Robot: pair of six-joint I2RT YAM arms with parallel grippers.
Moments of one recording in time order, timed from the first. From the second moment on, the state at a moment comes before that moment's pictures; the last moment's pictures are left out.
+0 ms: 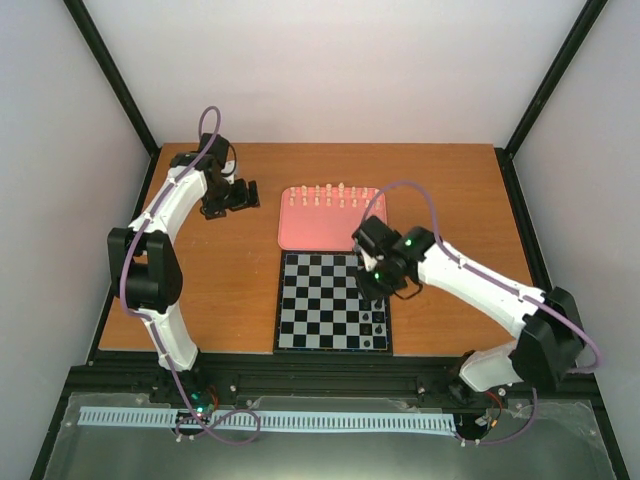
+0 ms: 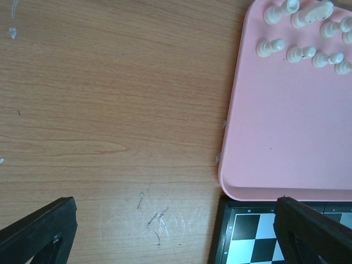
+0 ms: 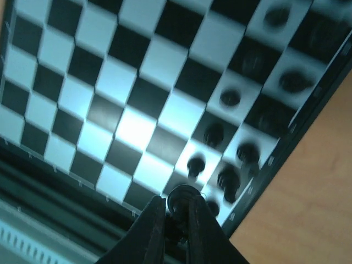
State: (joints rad) left arm -0.12 1.85 1.62 -1.01 0.17 -0.35; right arm 0.75 1.43 1.17 -1.02 -0.13 0.38
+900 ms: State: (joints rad) left arm -0.12 1.86 1.63 -1.01 0.16 -0.35; right arm 1.03 1.08 0.69 -0.92 -0.08 0.93
